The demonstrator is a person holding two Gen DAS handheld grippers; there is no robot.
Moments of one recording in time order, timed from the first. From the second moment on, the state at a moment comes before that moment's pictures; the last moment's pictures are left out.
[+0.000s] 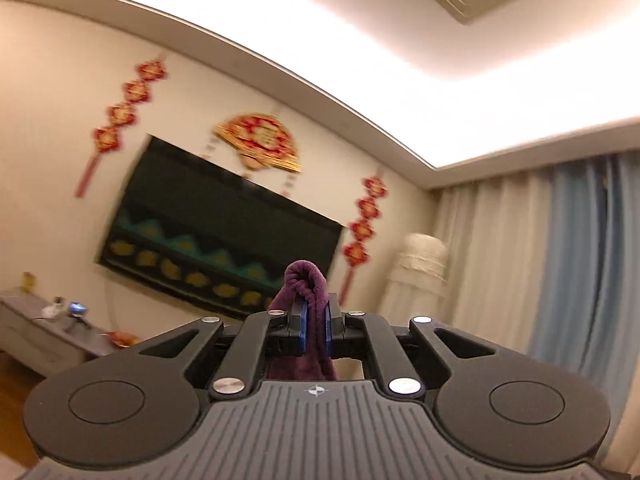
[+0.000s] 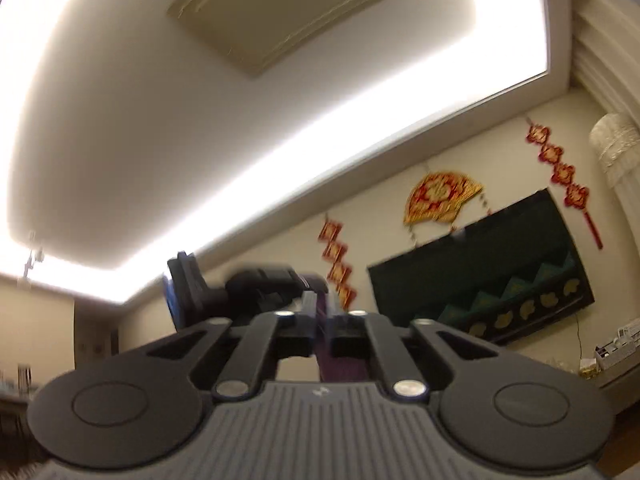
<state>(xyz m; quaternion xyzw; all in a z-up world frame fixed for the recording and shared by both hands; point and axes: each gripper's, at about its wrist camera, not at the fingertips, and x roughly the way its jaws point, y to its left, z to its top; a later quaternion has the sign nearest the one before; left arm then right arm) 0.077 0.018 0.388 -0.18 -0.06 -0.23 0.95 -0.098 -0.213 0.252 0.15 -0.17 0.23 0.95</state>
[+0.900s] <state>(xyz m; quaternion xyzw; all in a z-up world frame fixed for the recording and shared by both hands) 0.105 0.129 -0.062 -0.13 0.38 -0.05 0.91 0.192 -0.182 -0.135 0.04 0.37 0.09 0.92</state>
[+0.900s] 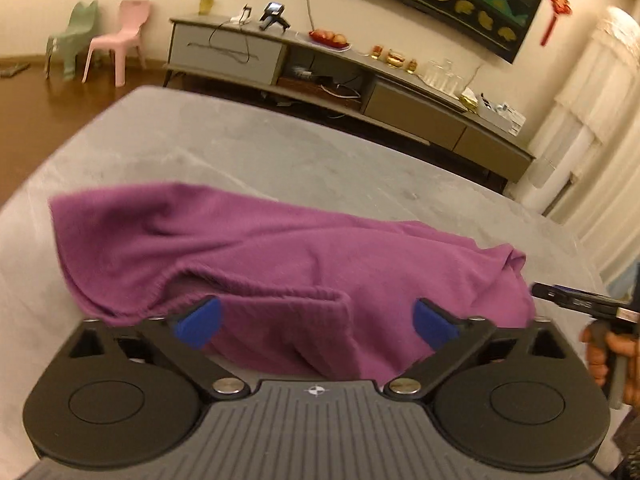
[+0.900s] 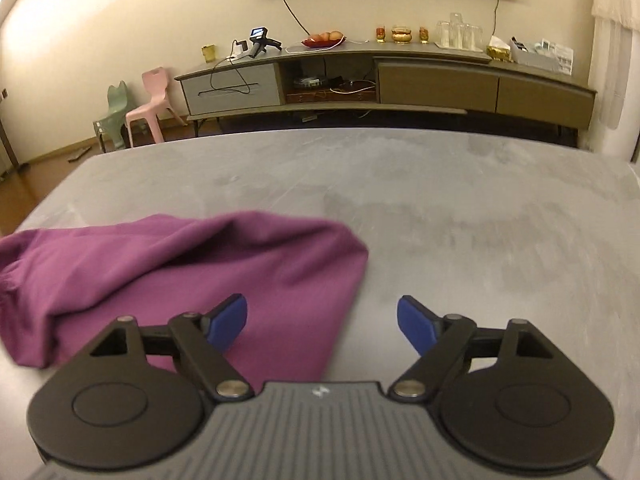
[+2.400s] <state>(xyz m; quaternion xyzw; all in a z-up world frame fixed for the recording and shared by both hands) 0.188 0.130 -0.030 0.05 0.36 -0.09 0.93 0.171 -0.171 -0.099 0.05 0.38 0.03 0.93</state>
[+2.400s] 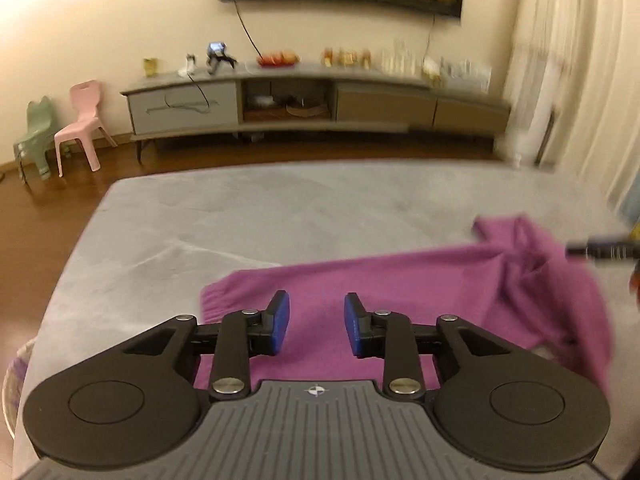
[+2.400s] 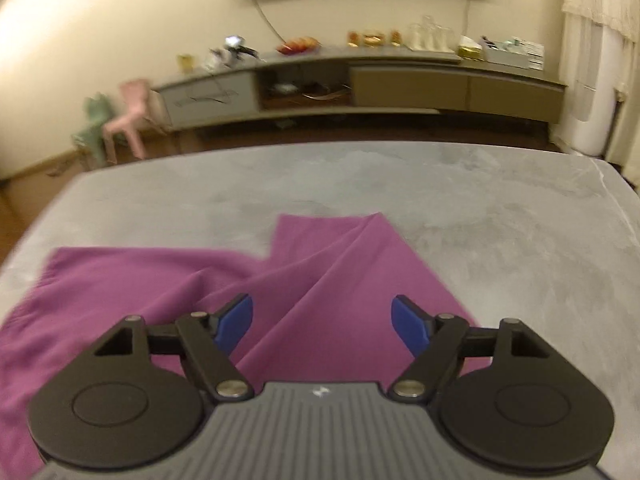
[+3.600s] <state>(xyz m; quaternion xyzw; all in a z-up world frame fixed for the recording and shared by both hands) 0.270 0.193 -0.126 -0.02 0.42 0.09 0.90 0.219 -0.212 -0.108 0.06 0.35 -0.05 0.93</state>
